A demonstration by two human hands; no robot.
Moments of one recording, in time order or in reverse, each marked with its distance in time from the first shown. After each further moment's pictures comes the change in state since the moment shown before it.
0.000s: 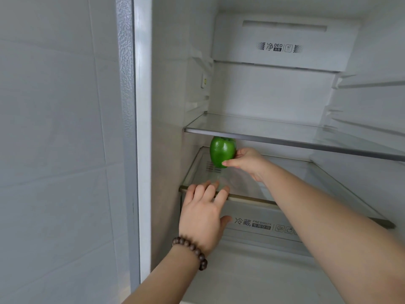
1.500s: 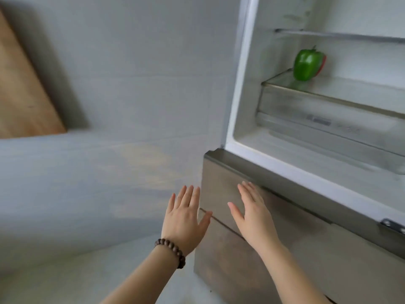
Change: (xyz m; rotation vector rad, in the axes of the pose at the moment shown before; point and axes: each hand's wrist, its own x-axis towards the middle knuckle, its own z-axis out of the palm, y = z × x) left_hand -0.350 0.088 -0.122 0.083 -0.401 -0.692; right_hand -0.395 0.156 0.116 -0.457 -0.195 -0.513
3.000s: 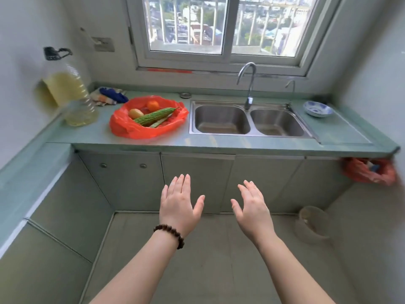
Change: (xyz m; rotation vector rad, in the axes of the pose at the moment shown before) left_hand -0.815 -0.318 -0.266 0.431 0.651 -1.874; right_hand -0.527 -0.746 0.237 0.478 -1.010 -1.434
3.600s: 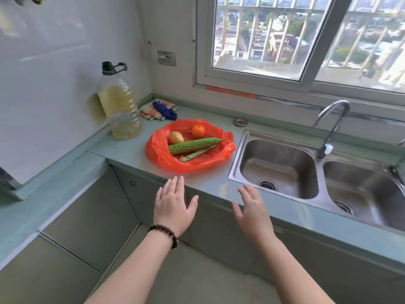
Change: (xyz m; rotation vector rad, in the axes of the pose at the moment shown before) left_hand 0.235 -0.068 0.022 0.097 0.091 -0.402; right_hand 0.312 -0.028 0.078 0.089 -0.233 -0.292
